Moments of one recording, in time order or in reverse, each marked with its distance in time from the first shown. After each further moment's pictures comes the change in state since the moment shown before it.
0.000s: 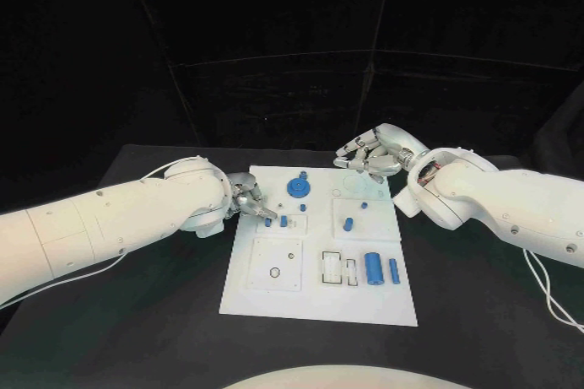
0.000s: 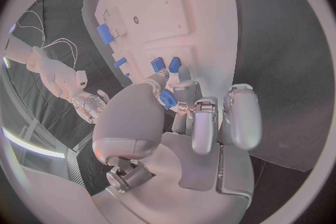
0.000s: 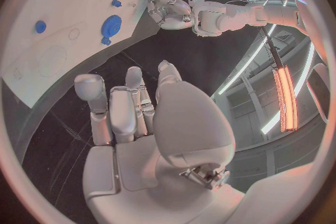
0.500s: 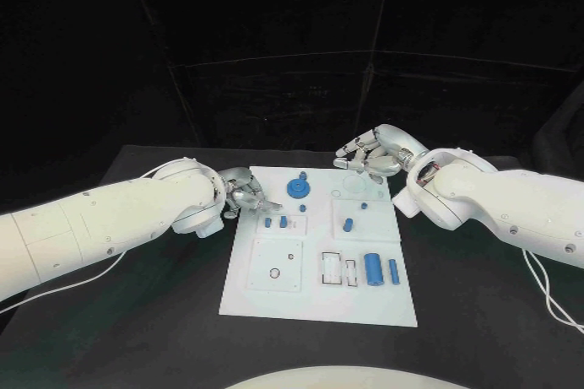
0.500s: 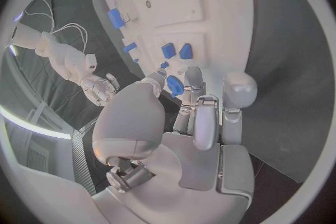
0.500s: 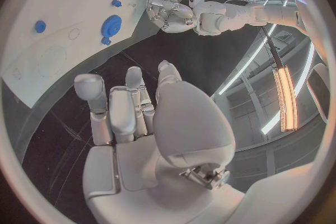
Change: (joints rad) left arm 0.000 -0.034 0.000 0.012 0.099 -0.103 0.110; left_hand 0.017 -0.002 -0.090 0.027 0.000 -0.155 0.072 -0.082 -0.040 -0.232 0.060 -0.254 -0.247 -0.001 0.043 -0.086 0.000 0.040 -0.129 0.031 -0.261 -0.274; right arm 0.000 0.000 0.000 -0.001 0.000 0.000 0.000; right_hand 0.000 0.000 0.000 0.000 0.000 0.000 0.000 0.000 0.000 0.000 0.000 0.000 0.000 -0.004 0.004 0.000 -0.002 0.000 -0.004 0.004 0.000 -0.003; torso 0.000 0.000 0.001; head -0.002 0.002
